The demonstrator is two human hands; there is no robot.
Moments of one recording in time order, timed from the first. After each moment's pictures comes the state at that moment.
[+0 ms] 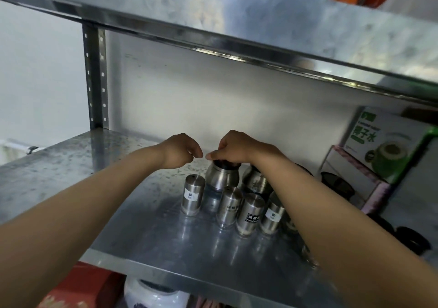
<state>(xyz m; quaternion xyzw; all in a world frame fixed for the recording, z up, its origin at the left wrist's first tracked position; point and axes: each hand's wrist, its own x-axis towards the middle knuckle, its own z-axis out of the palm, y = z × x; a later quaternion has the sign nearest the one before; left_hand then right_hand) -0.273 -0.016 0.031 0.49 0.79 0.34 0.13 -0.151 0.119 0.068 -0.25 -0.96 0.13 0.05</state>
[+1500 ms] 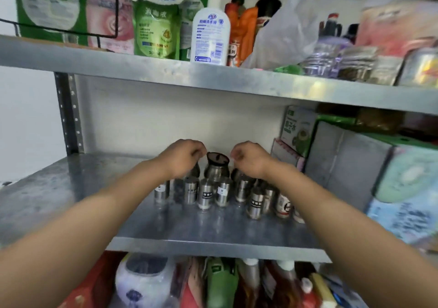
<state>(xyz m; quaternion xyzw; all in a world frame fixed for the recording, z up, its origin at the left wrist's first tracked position) -0.131 -0.039 0.073 0.59 0.74 0.32 -0.02 0.035 0.087 0.090 -0.33 -0.92 0.12 0.17</state>
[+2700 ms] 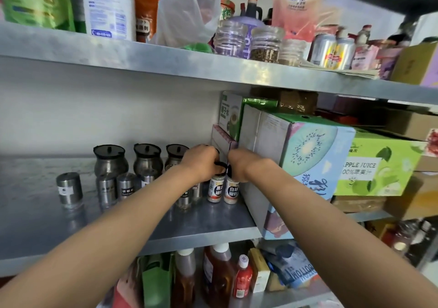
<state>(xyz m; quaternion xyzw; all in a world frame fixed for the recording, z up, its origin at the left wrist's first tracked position) 0.047 0.096 0.054 0.66 0.72 0.19 -0.06 0.171 0.130 0.080 -0.48 -0.88 -0.06 -0.01</state>
